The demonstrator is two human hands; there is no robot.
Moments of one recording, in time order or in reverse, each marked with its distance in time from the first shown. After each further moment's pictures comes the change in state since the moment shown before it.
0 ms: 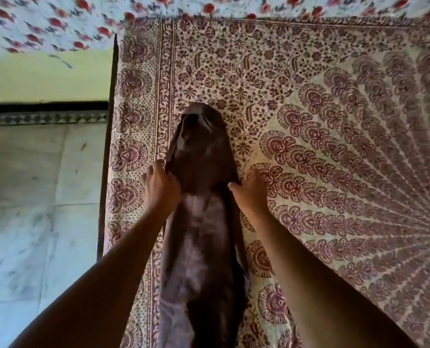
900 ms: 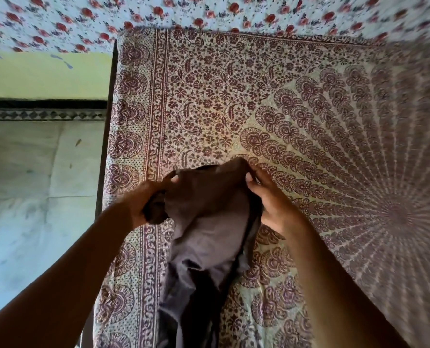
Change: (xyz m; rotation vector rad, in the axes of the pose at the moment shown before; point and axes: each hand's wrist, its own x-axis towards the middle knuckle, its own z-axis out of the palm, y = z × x) left_hand -0.104 0.020 -0.076 -0.791 -0.694 -0.441; right_hand -0.096 0.007 -0.128 0.834 -0.515 0.095
